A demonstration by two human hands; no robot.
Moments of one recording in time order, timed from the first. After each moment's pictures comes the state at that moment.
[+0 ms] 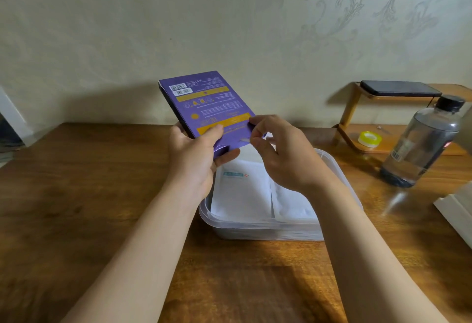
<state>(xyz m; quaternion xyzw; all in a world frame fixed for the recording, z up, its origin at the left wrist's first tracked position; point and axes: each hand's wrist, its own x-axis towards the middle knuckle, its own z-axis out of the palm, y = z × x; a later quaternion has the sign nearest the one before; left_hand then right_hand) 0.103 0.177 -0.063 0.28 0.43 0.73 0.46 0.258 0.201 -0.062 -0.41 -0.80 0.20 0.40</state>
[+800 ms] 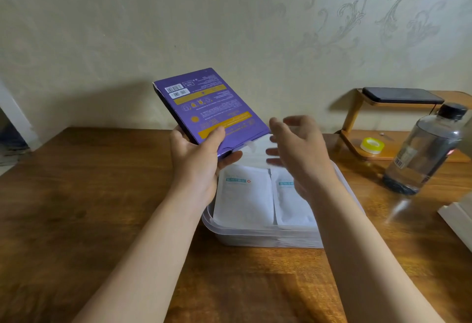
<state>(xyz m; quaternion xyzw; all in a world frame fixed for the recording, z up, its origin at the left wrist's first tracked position) 0.106 0.177 -0.061 0.27 0.41 0.75 0.44 0.251 0.197 -0.045 -0.53 -0.52 0.42 0.52</state>
